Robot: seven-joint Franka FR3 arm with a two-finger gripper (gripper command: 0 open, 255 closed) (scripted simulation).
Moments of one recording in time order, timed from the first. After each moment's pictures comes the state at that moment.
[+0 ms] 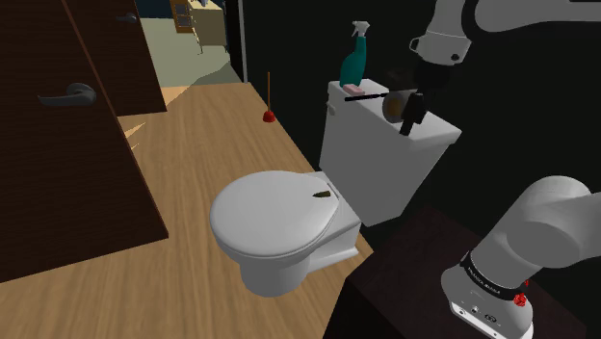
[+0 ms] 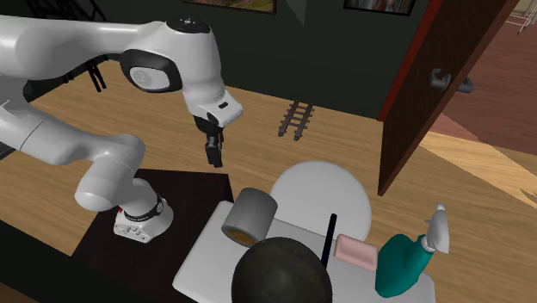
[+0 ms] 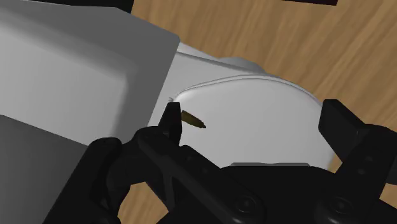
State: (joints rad) arm 0.00 -0.75 0.06 -2.43 0.06 1.67 -0.11
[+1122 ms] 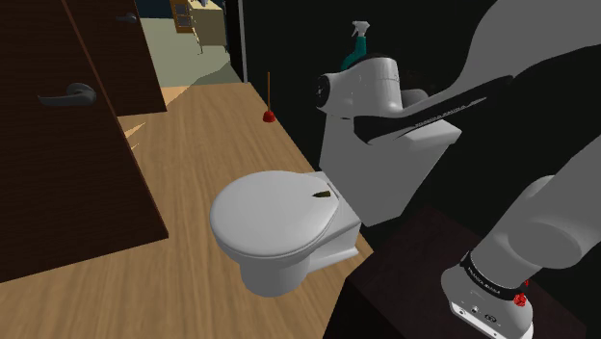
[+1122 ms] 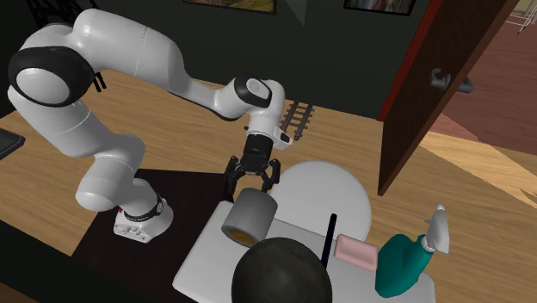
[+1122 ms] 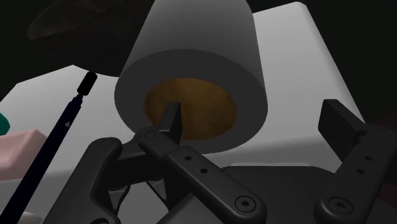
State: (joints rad) arm 0.03 -0.12 0.34 -2.27 -0.95 1.38 -0.54
